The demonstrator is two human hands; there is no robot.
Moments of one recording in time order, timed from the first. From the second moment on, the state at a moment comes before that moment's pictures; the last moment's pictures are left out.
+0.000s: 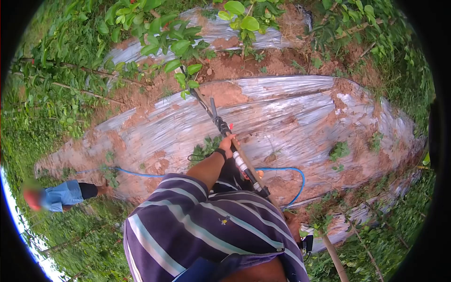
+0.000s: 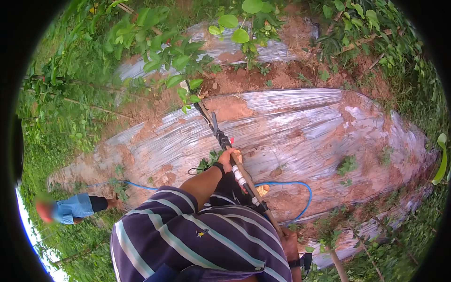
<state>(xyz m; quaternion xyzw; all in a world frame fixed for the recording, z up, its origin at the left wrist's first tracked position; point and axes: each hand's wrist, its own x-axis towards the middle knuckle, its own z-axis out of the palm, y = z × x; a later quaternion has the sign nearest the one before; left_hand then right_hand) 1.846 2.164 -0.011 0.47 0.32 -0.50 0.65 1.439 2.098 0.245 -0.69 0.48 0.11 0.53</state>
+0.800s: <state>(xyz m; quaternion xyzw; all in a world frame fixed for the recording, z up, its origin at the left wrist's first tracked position) 1.844 2.178 0.015 0.86 0.12 -0.31 0.39 1.393 2.095 0.161 -0.68 0.24 0.04 0.69</state>
